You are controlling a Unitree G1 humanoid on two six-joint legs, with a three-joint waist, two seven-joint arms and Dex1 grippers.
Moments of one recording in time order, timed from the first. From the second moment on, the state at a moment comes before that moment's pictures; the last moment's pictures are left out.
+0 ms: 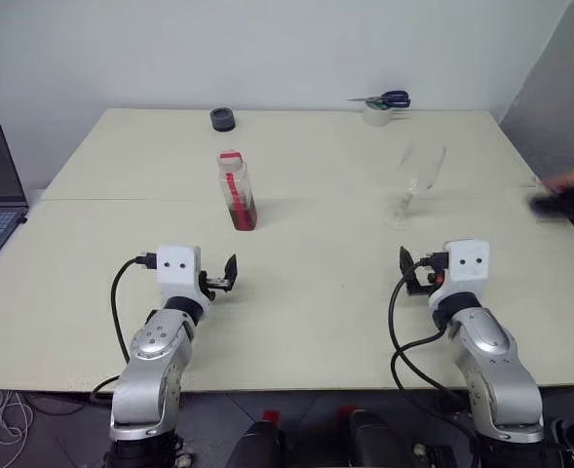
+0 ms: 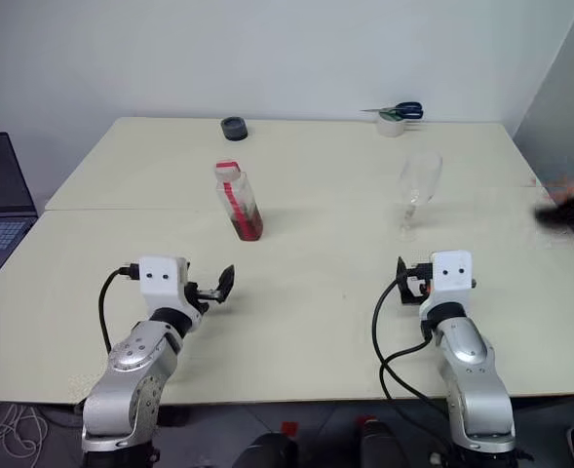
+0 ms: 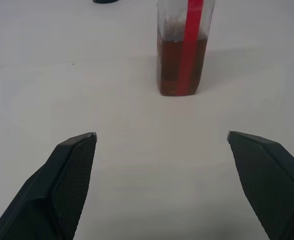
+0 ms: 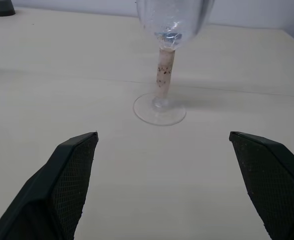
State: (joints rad) left arm -0.05 0.21 0.16 -0.40 -0.16 0.57 -0.13; right arm -0.04 -0.15 -0.06 -0.51 0.05 0.55 0.05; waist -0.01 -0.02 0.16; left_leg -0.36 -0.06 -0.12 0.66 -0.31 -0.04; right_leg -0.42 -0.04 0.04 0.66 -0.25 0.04
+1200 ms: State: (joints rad) left arm -0.19 0.23 0.16 -0.33 -0.17 0.56 -0.12; right arm -0.16 -0.23 -0.10 -0.42 0.14 0.53 0.17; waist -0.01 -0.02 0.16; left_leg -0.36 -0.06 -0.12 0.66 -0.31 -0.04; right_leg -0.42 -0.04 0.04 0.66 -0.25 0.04
